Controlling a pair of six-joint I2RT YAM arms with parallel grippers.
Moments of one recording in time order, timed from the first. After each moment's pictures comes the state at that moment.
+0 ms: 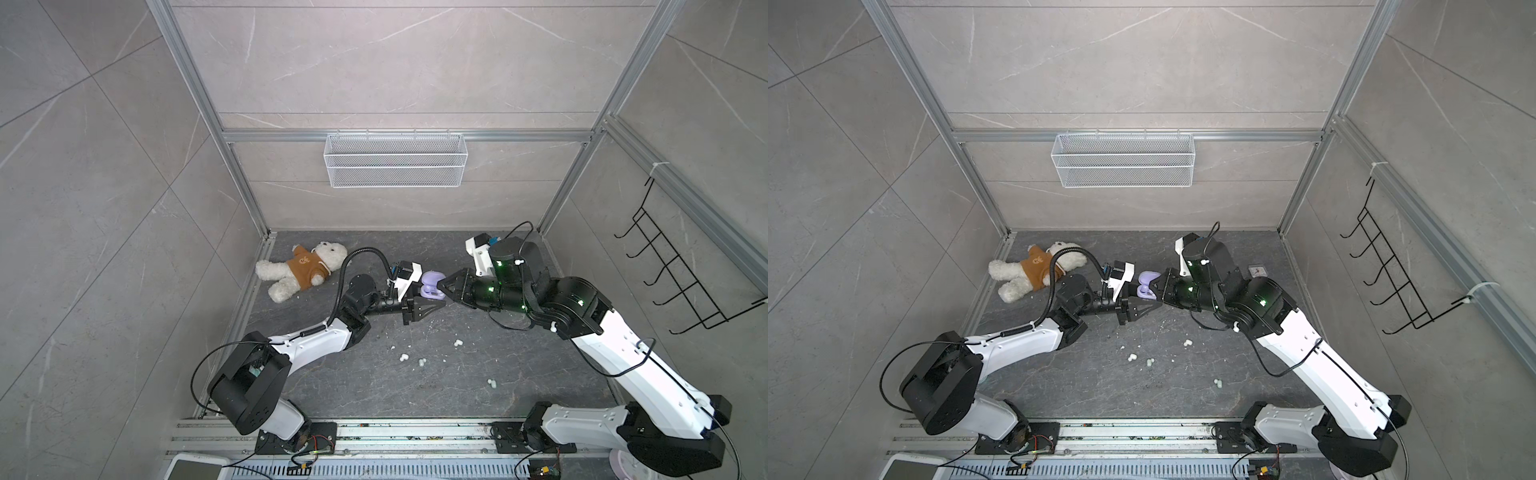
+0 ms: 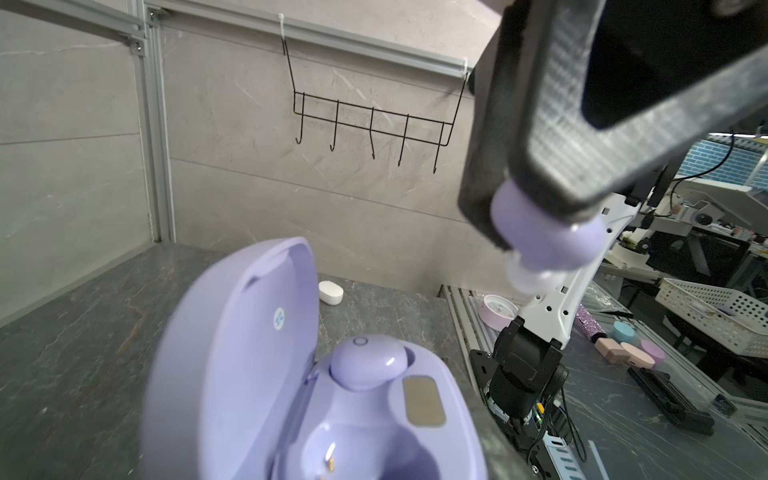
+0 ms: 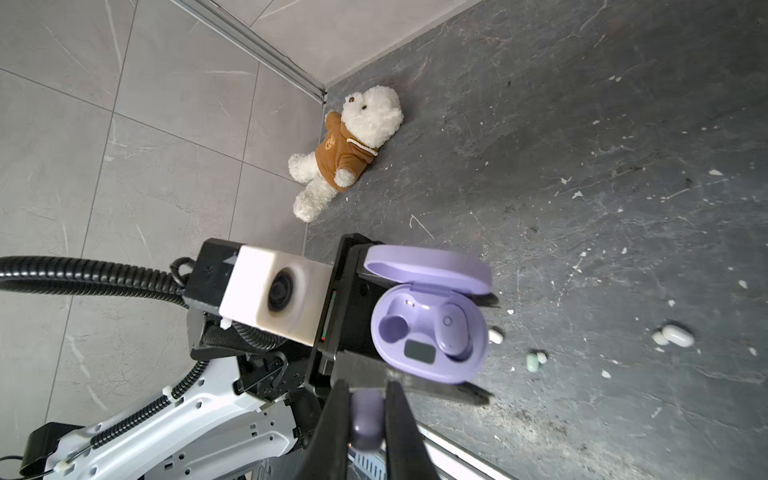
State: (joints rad) left arm -0.72 1.52 0.83 0.87 0.87 -0.28; right arm 0.79 1.24 1.59 -0.94 -0.08 0.89
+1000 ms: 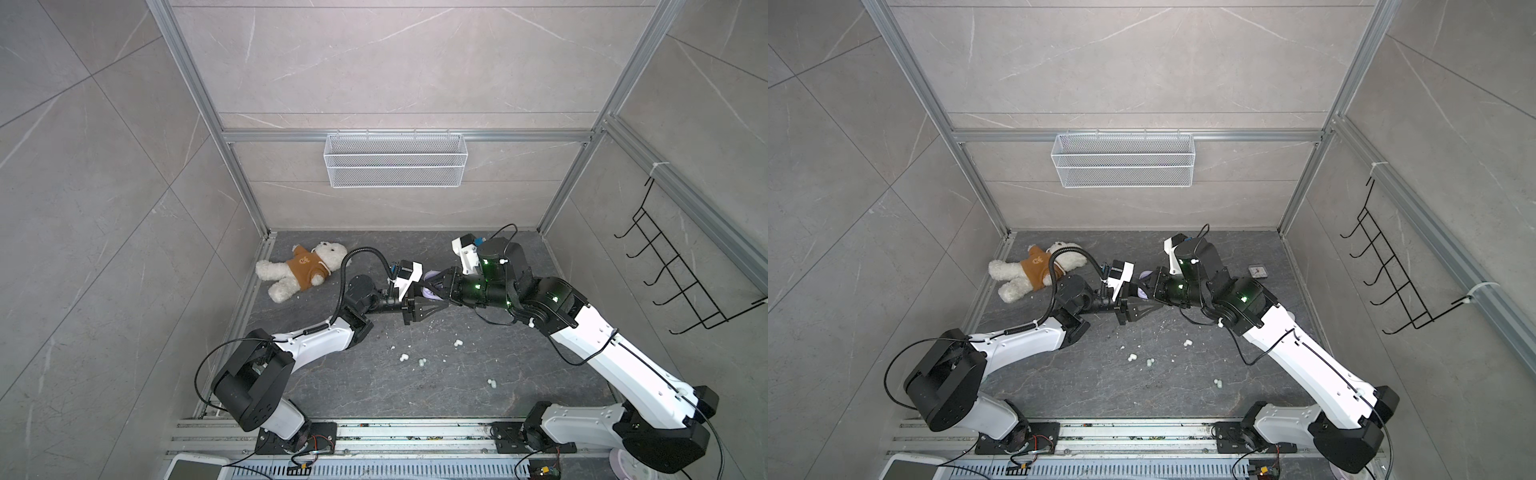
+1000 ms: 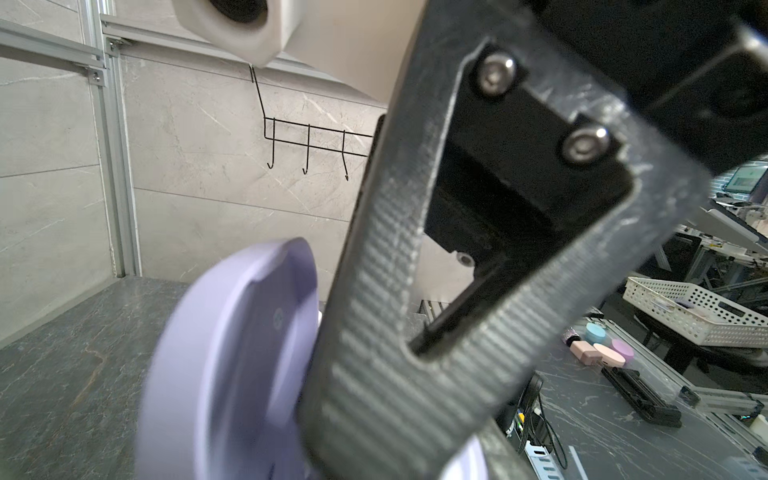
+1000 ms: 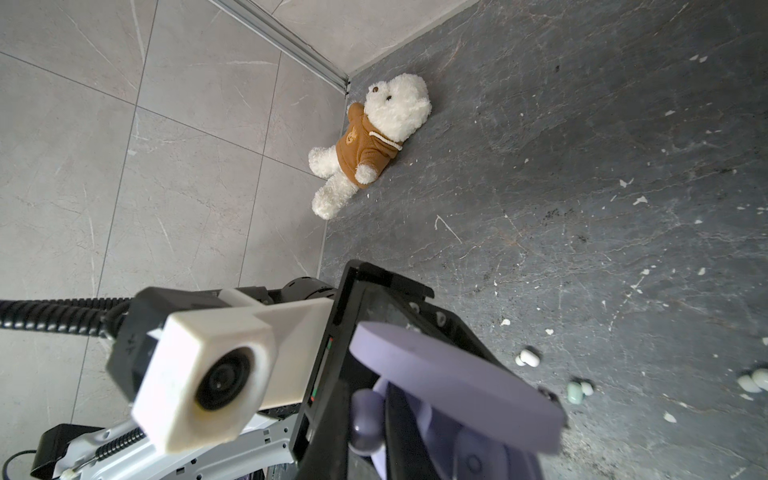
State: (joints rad) left arm -0.73 1.53 0.84 0.96 0.90 -0.33; right arm 0.77 1.26 1.48 -0.77 -0.17 0.90
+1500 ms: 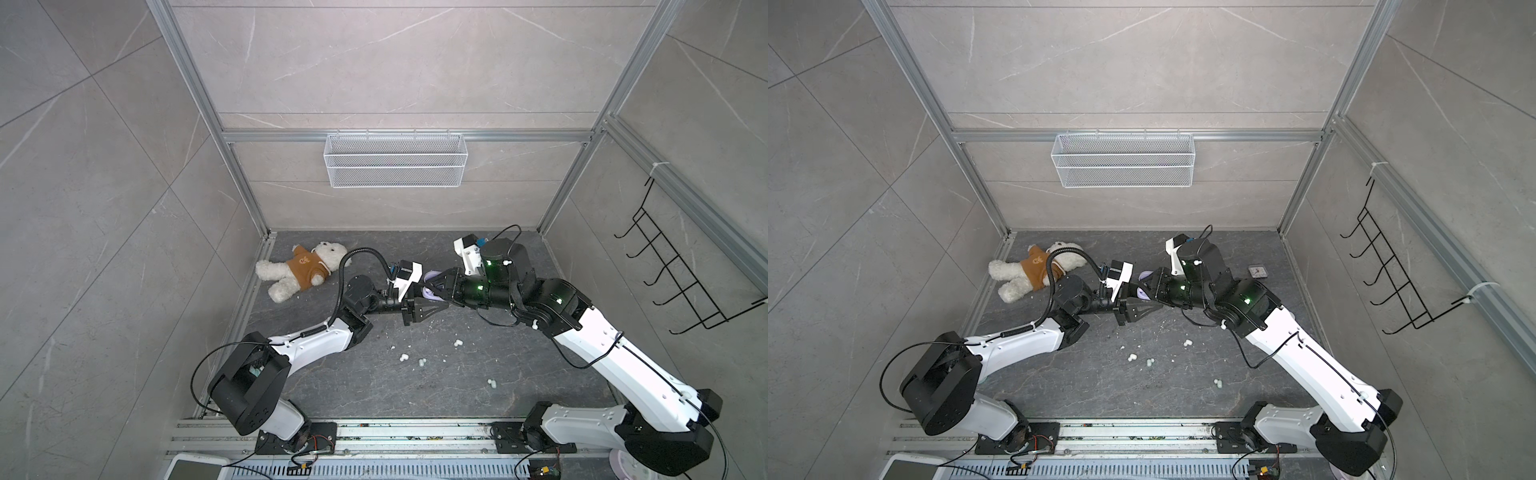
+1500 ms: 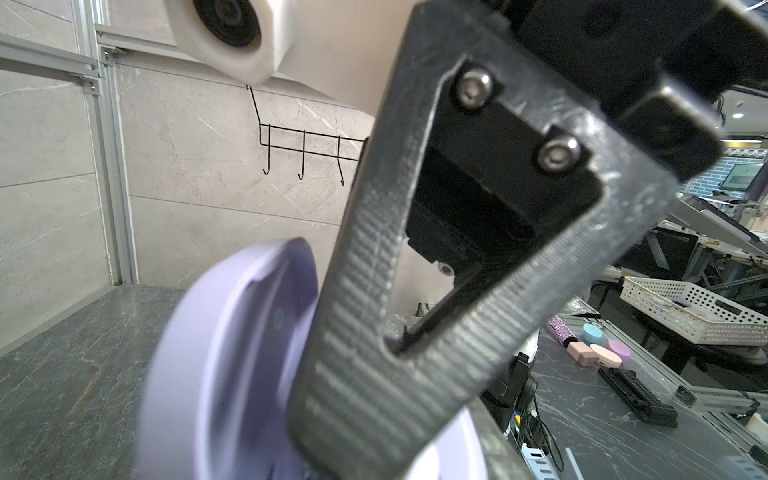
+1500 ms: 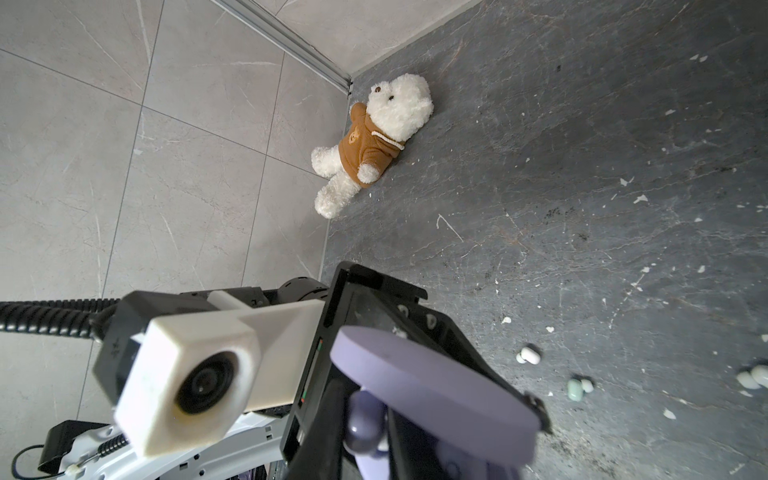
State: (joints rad) left arm -0.73 1.50 0.84 0.95 0.90 -0.33; right arm 0.76 1.24 1.48 -0.78 -0.17 0.90
